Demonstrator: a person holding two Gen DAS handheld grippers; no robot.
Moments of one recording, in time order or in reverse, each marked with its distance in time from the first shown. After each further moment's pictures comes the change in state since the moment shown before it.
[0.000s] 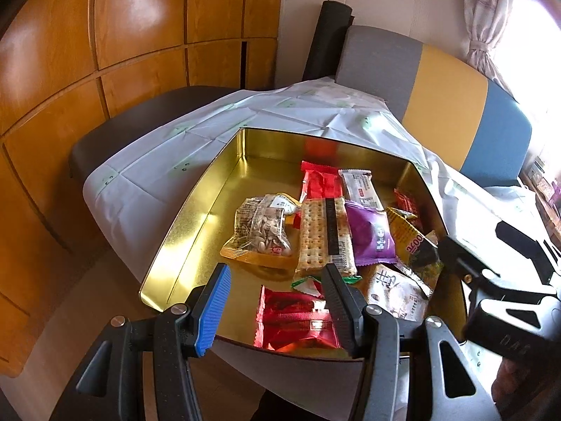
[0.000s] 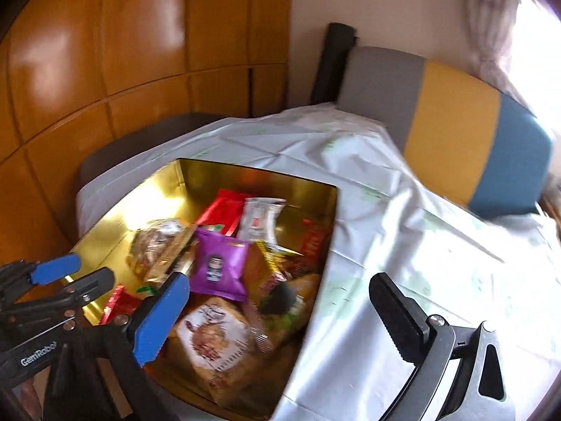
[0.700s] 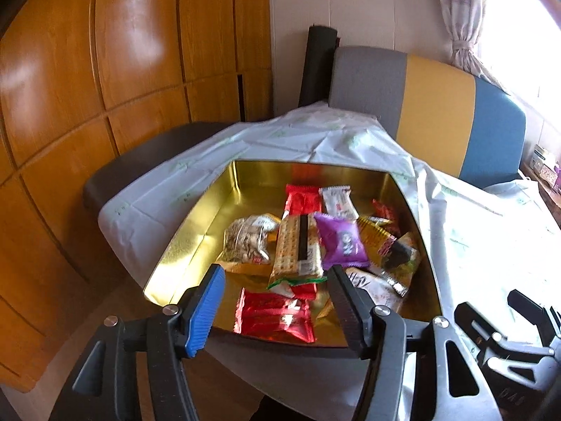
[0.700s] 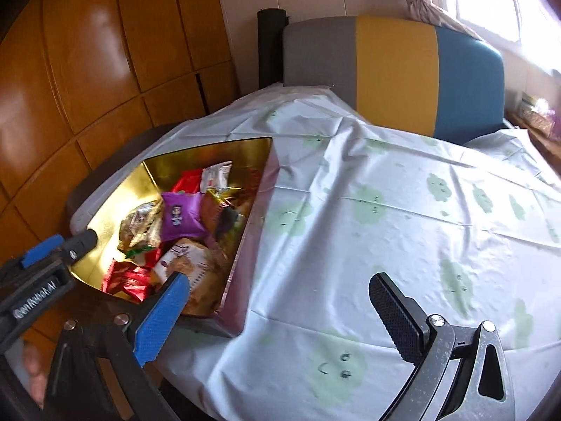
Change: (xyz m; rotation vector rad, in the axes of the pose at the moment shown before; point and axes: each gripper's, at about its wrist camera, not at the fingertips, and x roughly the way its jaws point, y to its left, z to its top) left arm -0.040 -0.041 -0.015 0.072 -0.146 0.073; right arm -0.042 -0.043 -0.065 0.232 0.023 -0.019
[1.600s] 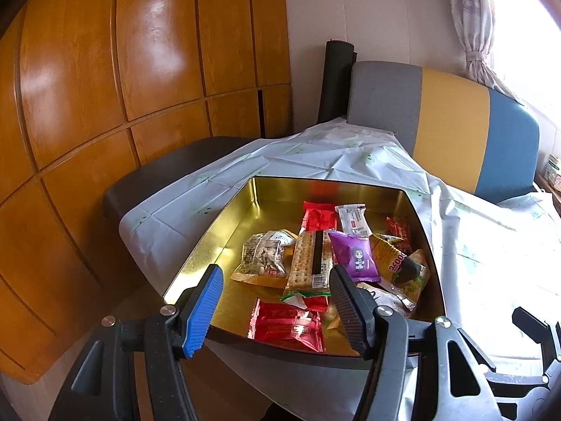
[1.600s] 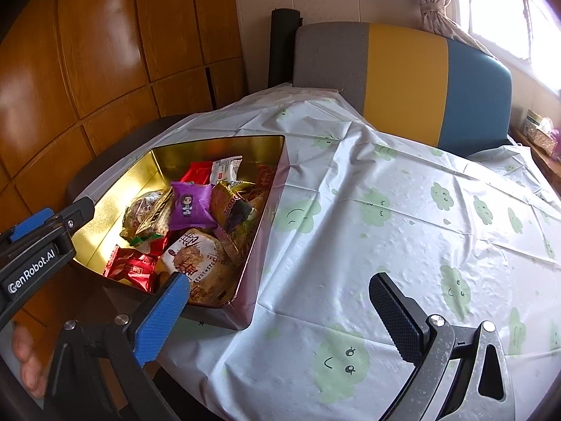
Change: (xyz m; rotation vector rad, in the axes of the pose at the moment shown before) left arm -0.009 0.001 0.002 -0.028 -0.052 0.077; right arm -0.003 0.013 -0.002 -0.060 0.003 -0.003
